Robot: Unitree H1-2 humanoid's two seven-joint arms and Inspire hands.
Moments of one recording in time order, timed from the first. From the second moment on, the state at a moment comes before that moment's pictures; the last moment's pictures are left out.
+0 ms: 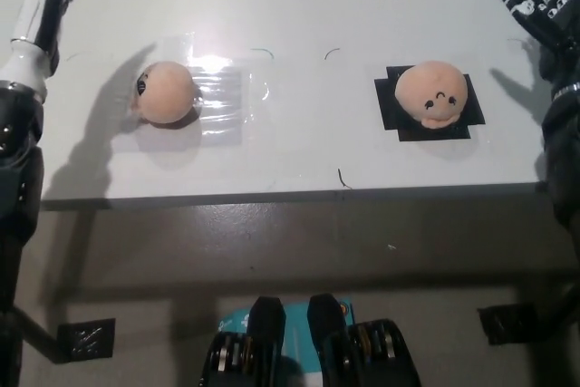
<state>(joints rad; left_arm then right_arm) -0.94 0.41 0.06 0.93 0.00 -0.37 -0.09 -1.06 -0.25 -0.33 1.20 0.29 -0.36 0.12</state>
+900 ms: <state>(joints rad) -0.93 0.38 0.01 1.10 0.03 -0.43 -0.10 -1.07 -0.22 -0.41 1.35 0.39 -0.30 0.21</state>
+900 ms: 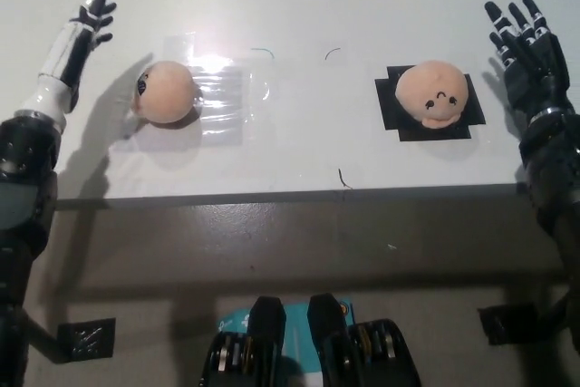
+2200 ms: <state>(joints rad) -0.87 0.23 0.05 1.17 0.00 -0.44 -0.10 -1.02 -0.09 -0.41 1.35 0.39 -0.30 0.23</state>
